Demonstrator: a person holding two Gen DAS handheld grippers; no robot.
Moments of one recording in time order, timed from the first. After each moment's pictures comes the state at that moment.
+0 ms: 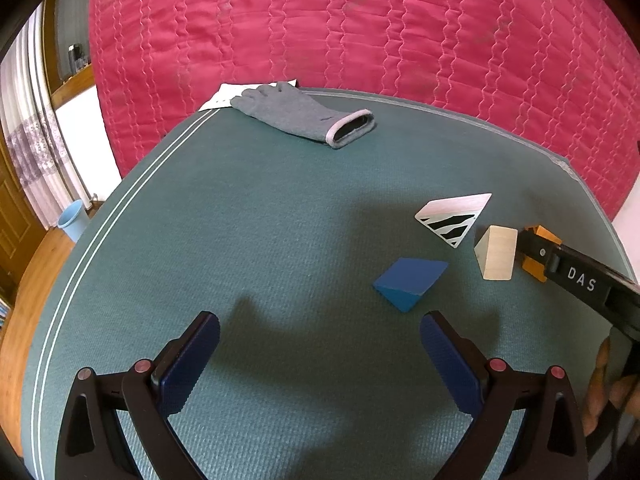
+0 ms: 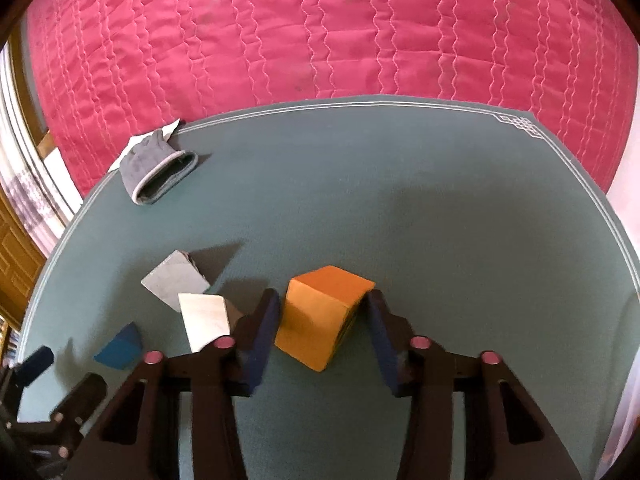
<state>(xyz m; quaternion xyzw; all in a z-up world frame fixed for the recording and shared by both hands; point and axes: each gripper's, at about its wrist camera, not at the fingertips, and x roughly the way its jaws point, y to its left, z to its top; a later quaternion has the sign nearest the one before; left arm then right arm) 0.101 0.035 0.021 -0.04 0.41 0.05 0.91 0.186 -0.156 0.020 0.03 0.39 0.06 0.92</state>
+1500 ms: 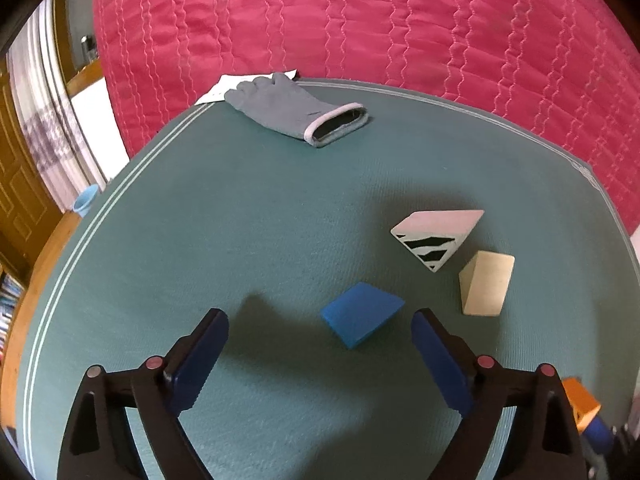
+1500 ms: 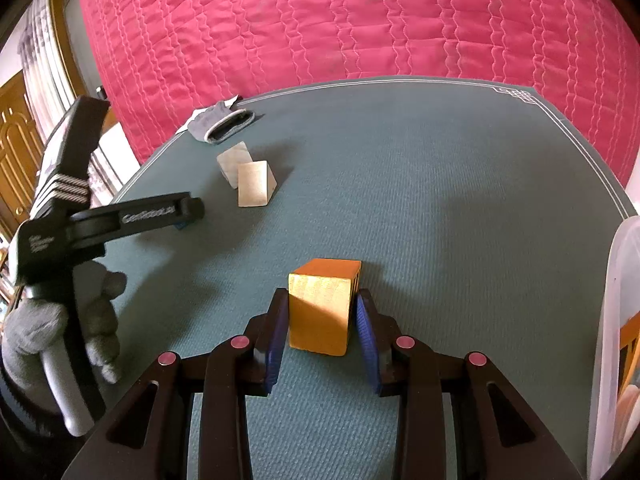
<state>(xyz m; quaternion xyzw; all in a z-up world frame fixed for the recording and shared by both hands) 0.139 -0.004 0.018 -0.06 0.44 0.11 0.89 0.075 -0.207 0.014 0.04 0.39 0.16 0.90</state>
